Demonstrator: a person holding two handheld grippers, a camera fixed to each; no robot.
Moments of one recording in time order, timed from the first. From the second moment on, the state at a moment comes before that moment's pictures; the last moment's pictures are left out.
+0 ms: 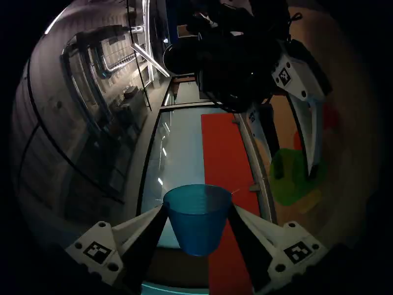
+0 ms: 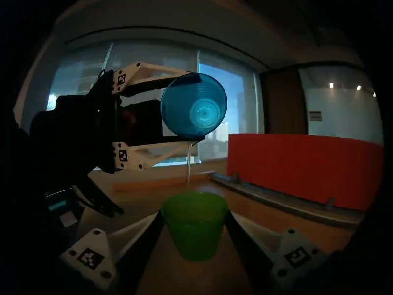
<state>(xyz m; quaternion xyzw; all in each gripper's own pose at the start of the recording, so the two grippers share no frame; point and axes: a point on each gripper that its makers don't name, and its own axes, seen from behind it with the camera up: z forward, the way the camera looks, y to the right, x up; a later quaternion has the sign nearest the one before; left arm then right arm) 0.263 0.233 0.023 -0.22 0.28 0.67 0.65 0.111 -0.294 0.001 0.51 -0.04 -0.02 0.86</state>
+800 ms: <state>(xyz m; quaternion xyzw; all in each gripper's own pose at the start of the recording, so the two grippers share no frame) 0.267 0.227 0.031 -0.23 0.27 0.64 0.68 0.111 -0.294 0.000 0.52 -0.04 -0.02 0.86</state>
